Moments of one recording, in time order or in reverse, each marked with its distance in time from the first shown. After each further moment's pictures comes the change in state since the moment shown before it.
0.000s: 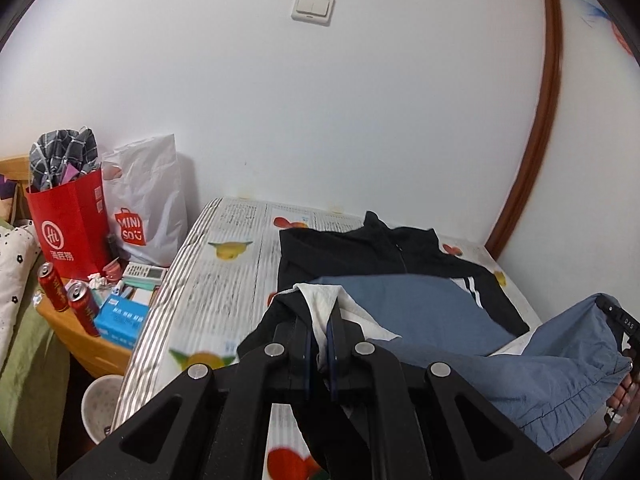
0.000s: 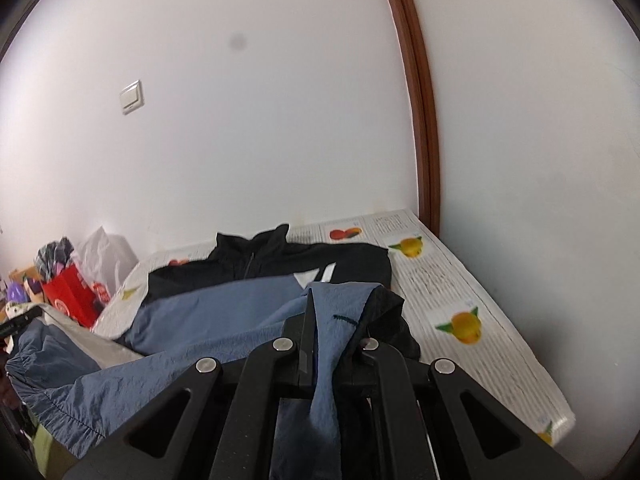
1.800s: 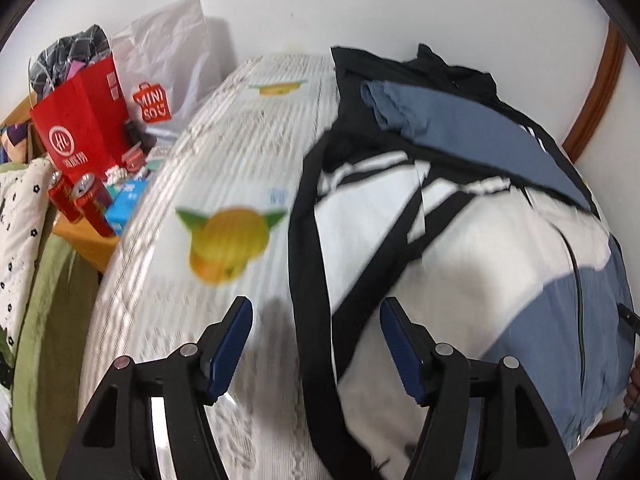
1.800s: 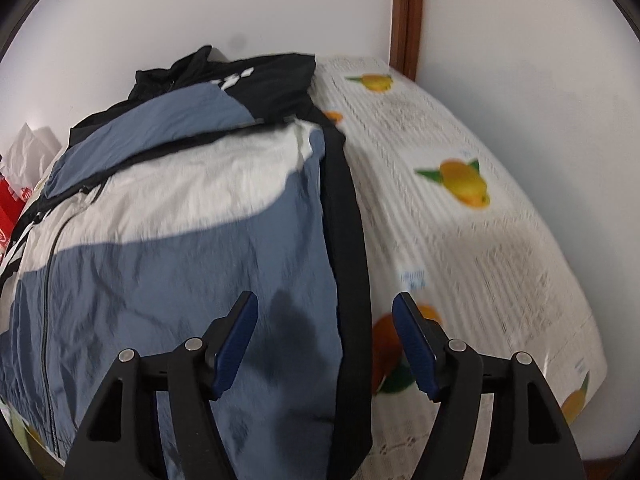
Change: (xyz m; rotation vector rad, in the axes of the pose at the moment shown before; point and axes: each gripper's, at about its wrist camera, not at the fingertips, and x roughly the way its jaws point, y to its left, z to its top) left arm 0.090 0.037 -0.105 0.004 0.411 0.184; right arm 0.122 -0.062 -0.137 -0.047 0.462 -0.169
